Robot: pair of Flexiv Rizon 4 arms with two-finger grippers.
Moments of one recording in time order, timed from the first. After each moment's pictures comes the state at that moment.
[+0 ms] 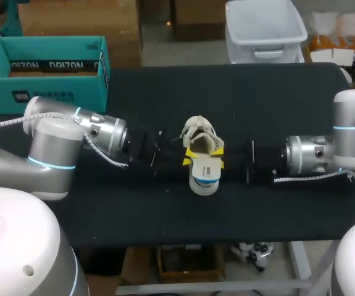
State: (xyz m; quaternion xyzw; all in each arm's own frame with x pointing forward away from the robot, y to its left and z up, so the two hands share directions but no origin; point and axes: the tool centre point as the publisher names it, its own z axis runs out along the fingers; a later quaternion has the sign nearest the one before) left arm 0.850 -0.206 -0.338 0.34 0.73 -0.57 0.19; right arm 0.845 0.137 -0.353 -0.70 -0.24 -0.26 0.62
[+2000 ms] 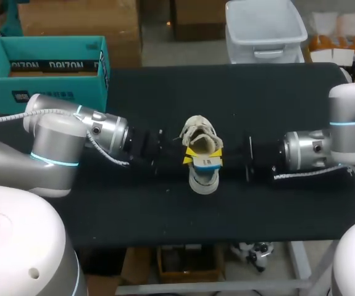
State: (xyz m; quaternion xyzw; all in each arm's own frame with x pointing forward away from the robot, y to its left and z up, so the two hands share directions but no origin) left arm 0.860 -0.206 -0.344 0.33 0.74 -0.55 0.19; right arm 0.847 0.140 -0.355 -0.72 -0.25 -0.24 0.60
